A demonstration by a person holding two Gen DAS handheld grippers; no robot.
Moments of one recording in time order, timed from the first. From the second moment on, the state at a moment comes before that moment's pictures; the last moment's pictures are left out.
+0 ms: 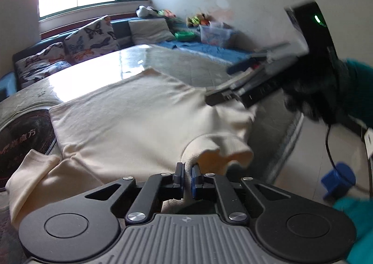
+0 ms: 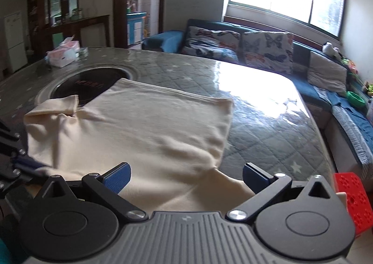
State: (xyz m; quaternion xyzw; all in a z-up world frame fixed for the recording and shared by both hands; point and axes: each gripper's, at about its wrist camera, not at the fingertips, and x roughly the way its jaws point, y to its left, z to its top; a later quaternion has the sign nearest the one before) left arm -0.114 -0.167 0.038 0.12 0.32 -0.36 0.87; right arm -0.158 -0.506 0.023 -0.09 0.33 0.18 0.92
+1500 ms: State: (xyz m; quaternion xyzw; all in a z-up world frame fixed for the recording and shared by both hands) left arm -0.033 -0.060 0.019 0.05 0.34 0.00 0.94; right arm -0.157 -0.439 -0.022 -0.14 0.35 0.27 0.89
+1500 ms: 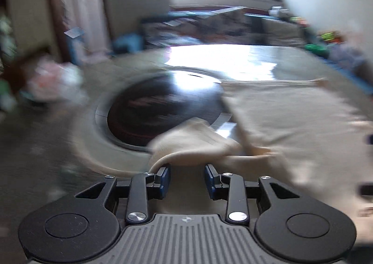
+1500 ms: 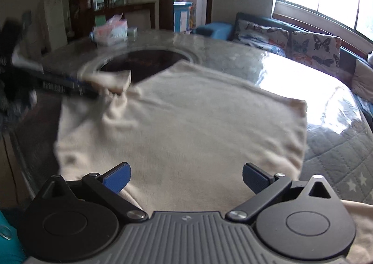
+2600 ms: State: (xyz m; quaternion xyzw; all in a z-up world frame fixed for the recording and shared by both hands) left arm -0.046 -0.108 0.045 -0.04 0.30 -0.16 0.94; right arm -0.151 -0.449 -0.026 -0.12 0.36 0.26 0.89
